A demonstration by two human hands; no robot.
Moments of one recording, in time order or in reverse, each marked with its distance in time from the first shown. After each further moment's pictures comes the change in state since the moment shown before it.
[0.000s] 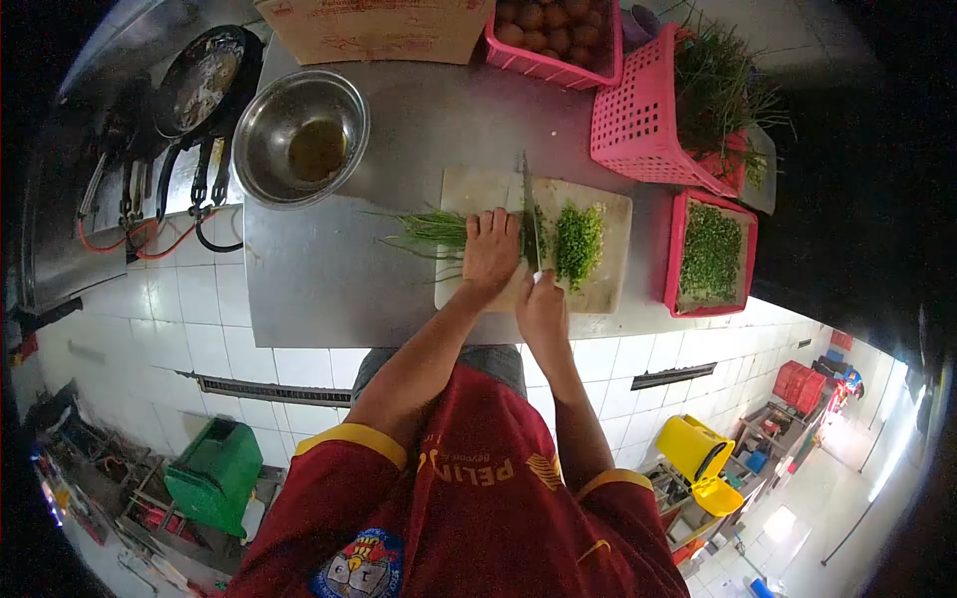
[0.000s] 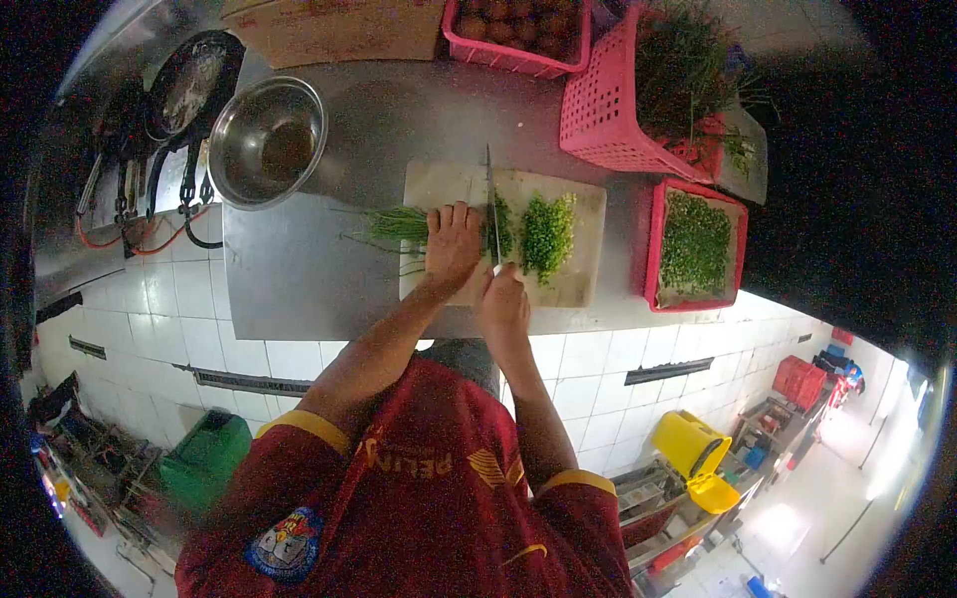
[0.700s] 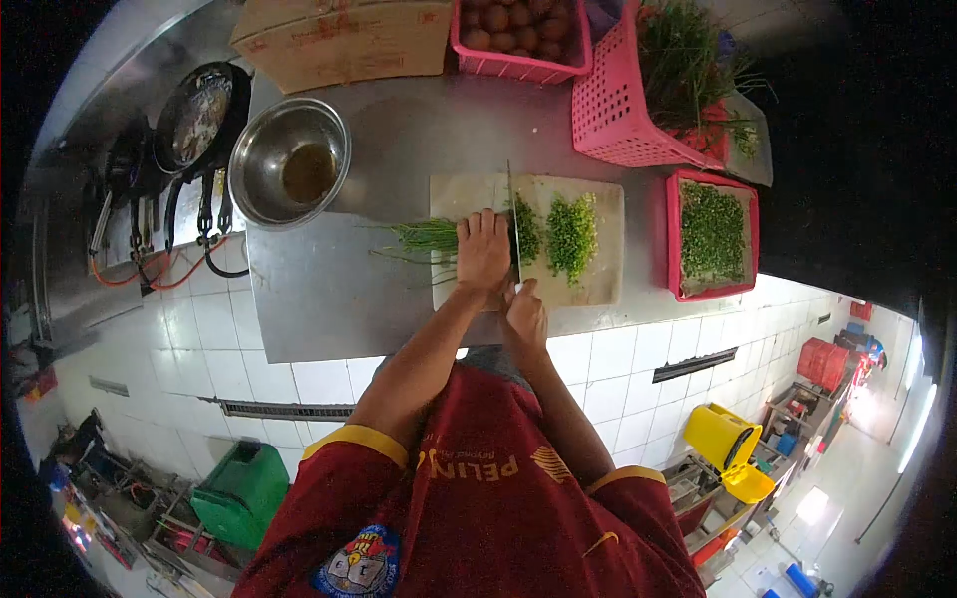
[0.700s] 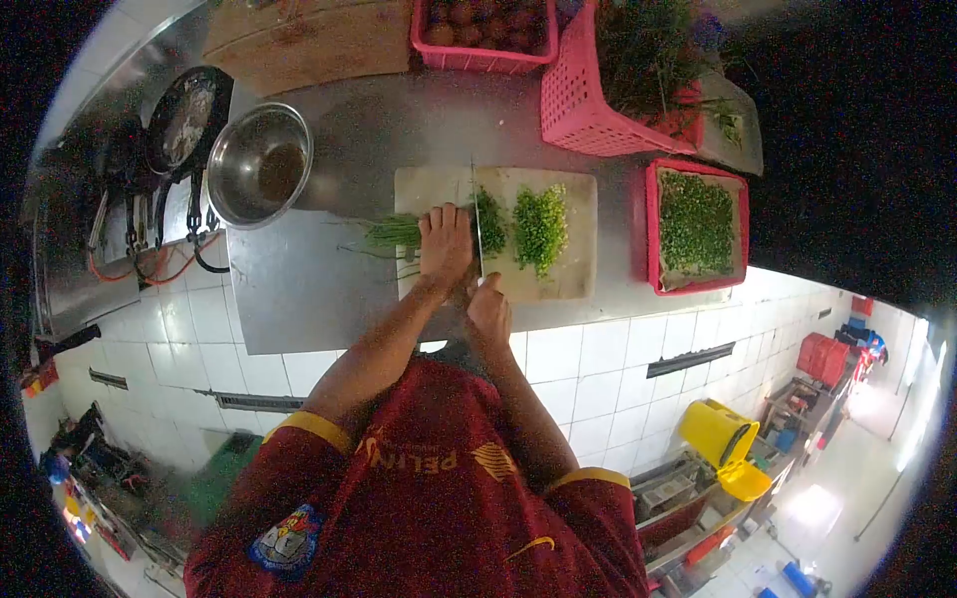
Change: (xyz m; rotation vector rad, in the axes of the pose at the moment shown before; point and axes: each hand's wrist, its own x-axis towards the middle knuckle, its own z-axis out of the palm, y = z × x) left_hand -0.001 -0.001 0.004 -0.022 0.054 0.035; right_hand -0.016 0.006 0.031 0.170 -0.107 0.164
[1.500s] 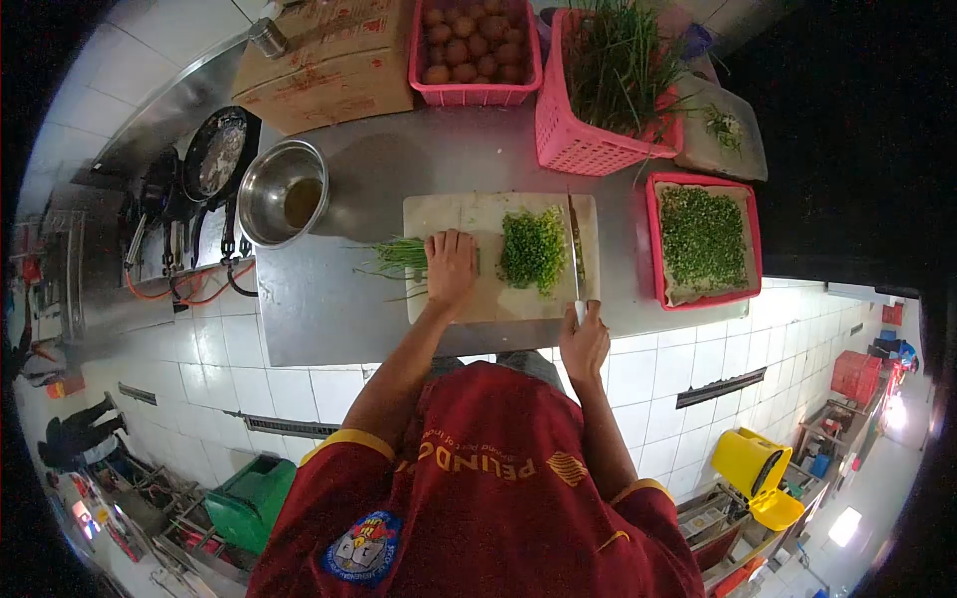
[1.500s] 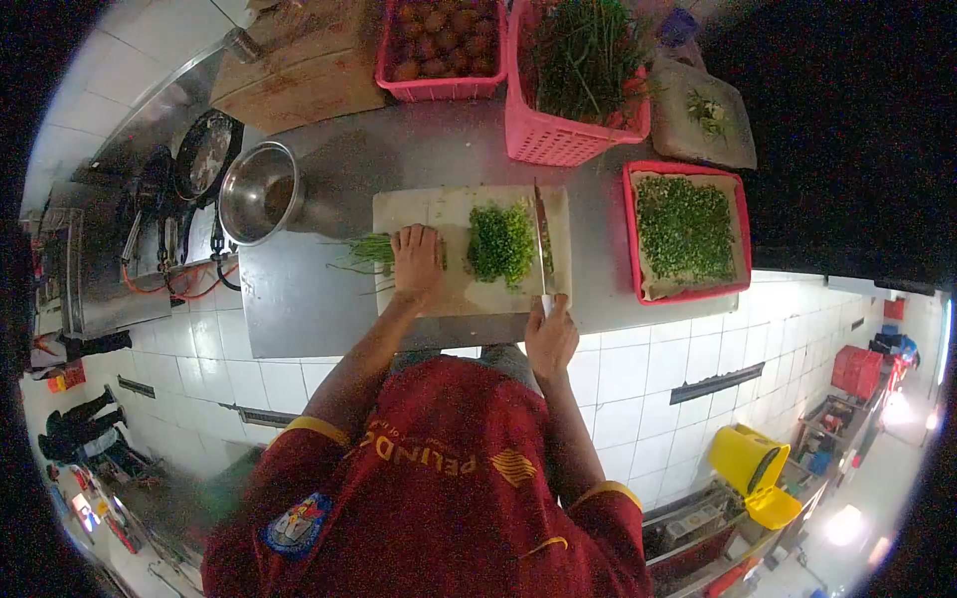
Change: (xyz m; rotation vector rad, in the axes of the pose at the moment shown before) left_hand -0.001 0.009 -0.005 -0.049 0.067 0.003; right_hand 0.001 0.120 -0.093 -0.047 0.442 -0.155
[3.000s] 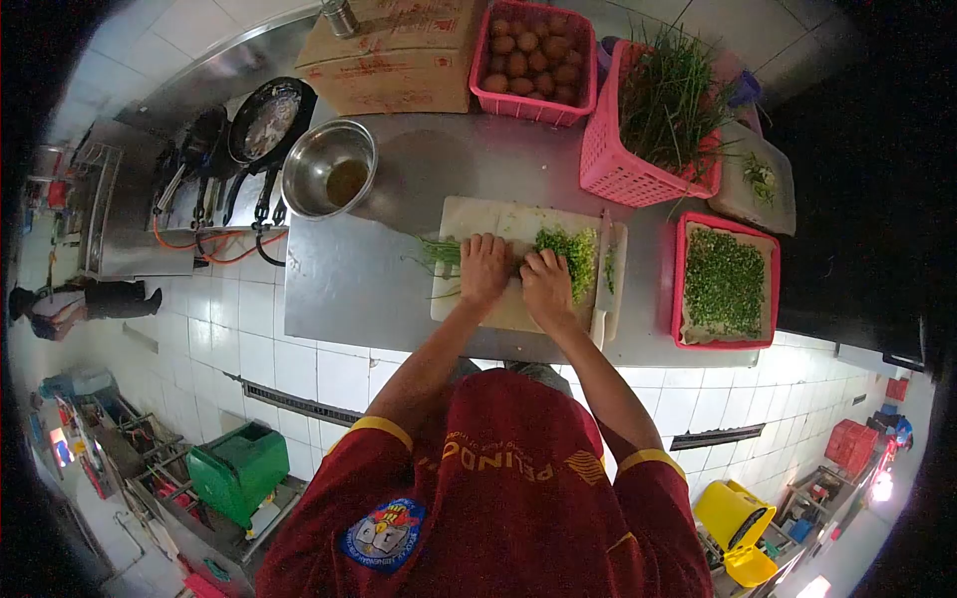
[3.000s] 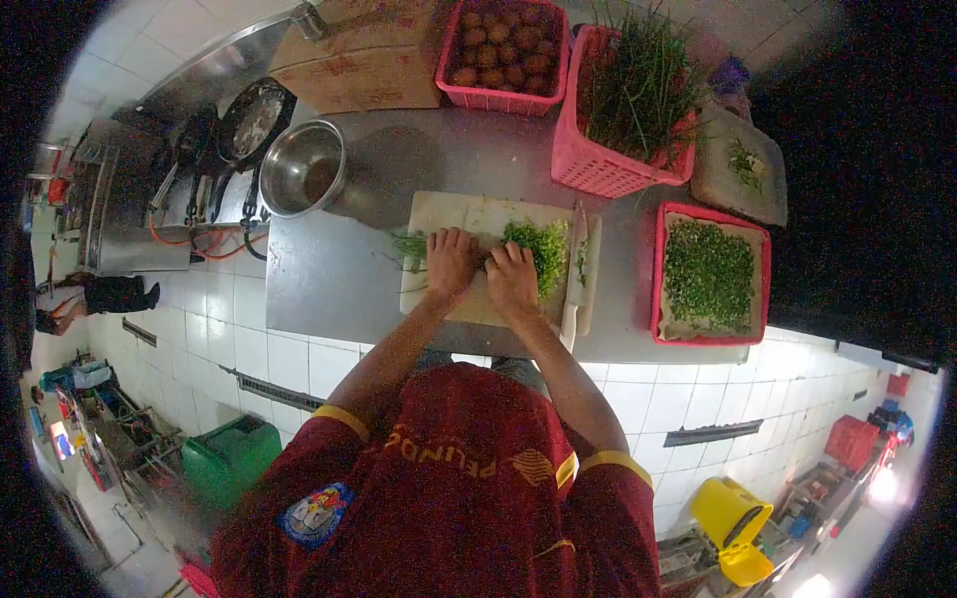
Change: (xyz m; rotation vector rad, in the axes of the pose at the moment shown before) left_hand 0.005 0.010 0.007 0.102 0.093 -0.096; right_hand 0.081 -0.073 0.076 -0.160 -0.055 -0.960
